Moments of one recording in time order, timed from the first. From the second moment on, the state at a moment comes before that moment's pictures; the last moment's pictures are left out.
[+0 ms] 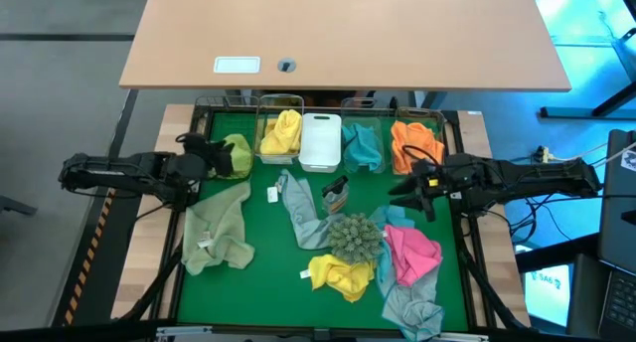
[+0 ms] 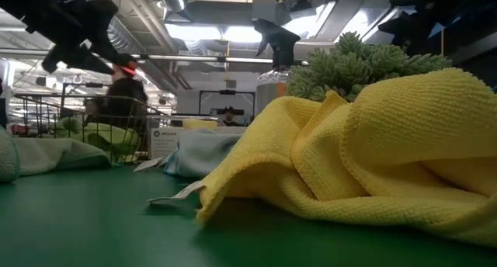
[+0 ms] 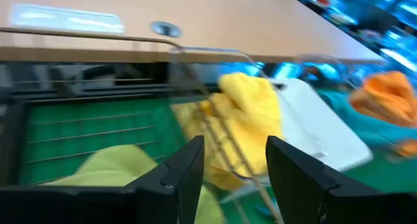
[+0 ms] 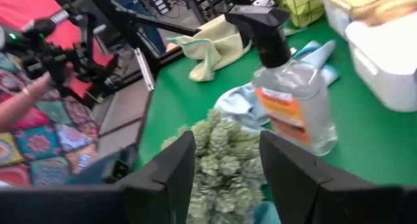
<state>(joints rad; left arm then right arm) -0.03 0.45 0.49 -0.67 -0.91 -0.90 0.05 0.64 0.54 -0.23 -0.17 0.49</state>
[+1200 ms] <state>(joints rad) -0.03 0.48 0.49 -0.61 -0.76 -0.83 0.59 1.07 0.54 -0.45 -0.14 1.13</state>
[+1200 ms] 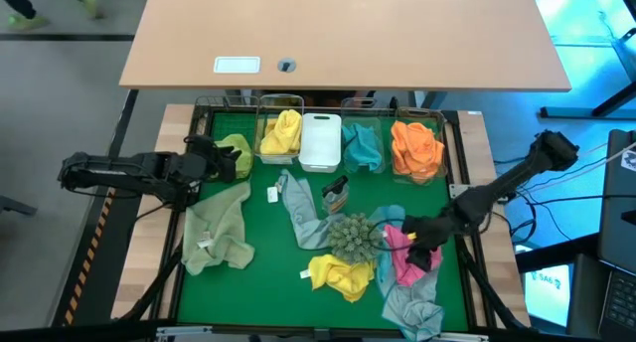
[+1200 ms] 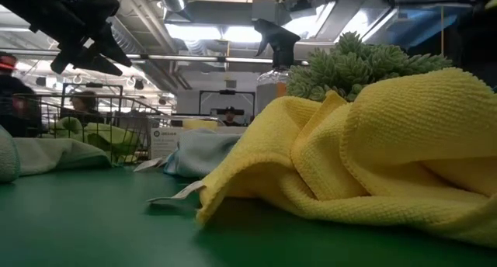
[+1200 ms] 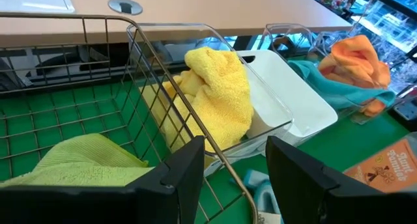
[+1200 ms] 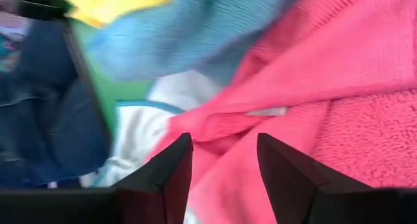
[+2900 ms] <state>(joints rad) -0.03 0.52 0.49 -0.61 -0.76 -0.83 0.59 0.98 0.54 -0.45 -0.15 1.13</state>
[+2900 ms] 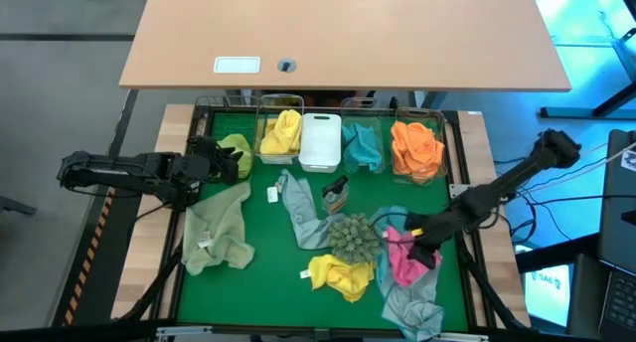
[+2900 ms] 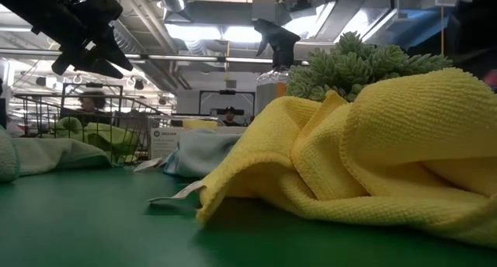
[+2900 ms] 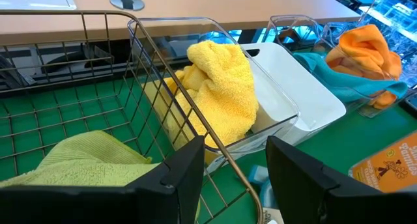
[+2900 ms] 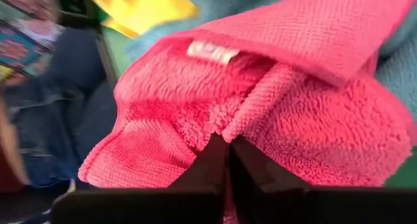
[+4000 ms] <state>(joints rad) -0.03 0.52 0.49 -0.61 -0.76 -0.83 0.59 0.50 0.54 0.11 0.56 0.50</state>
